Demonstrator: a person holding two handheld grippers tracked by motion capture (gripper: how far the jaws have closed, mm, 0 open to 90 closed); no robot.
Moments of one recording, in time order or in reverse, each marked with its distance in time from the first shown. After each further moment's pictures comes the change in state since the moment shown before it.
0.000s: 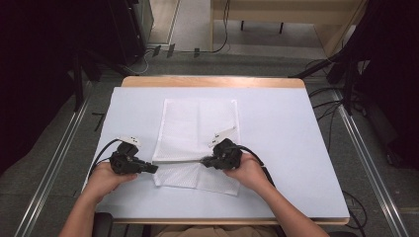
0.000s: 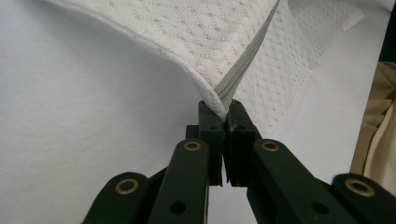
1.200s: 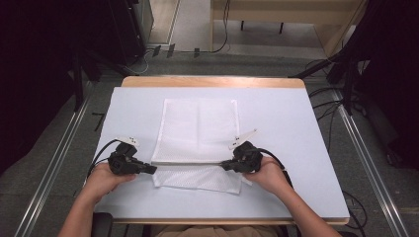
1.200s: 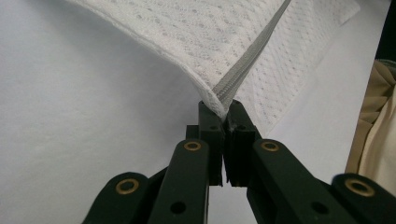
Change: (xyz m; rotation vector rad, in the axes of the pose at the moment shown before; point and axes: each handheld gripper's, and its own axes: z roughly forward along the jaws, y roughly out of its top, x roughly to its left) left arm 0.001 -0.003 -0.002 0.008 -0.012 -0.012; right arm -0.016 -0.039 -0.038 0.041 -0.027 0.045
